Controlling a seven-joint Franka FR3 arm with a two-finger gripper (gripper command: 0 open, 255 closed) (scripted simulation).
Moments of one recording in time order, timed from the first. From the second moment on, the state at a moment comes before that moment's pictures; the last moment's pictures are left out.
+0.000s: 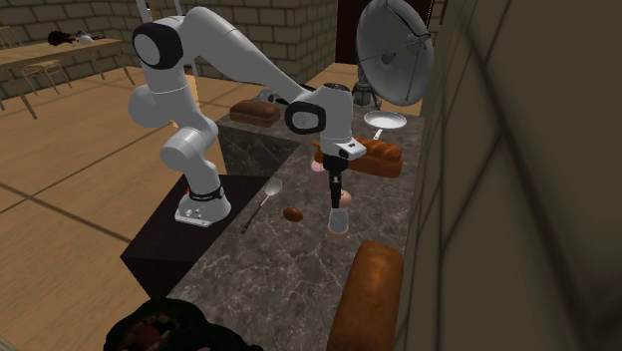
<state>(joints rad) -0.10 -0.08 -0.13 -2.29 -0.22 2.28 -0.11</state>
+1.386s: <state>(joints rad) -0.09 -0.16 -0.12 -2.16 -0.20 2.06 -0.15</state>
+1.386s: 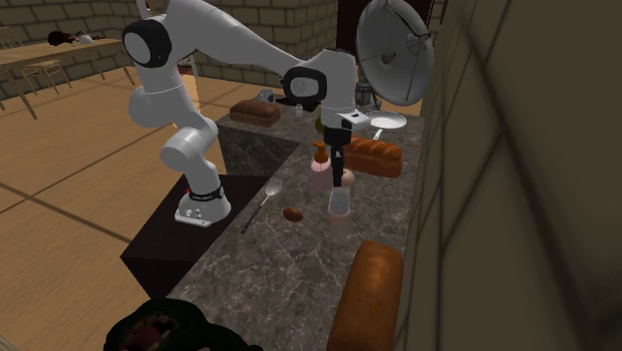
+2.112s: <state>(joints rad) -0.09 -0.19 -0.12 -2.04 -0.19 1.92 -0.17</state>
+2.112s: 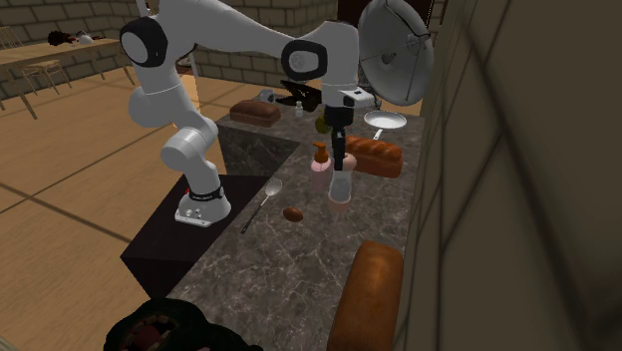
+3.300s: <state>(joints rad) -0.08 -0.17 -0.11 -1.78 -0.18 1.68 -0.20</state>
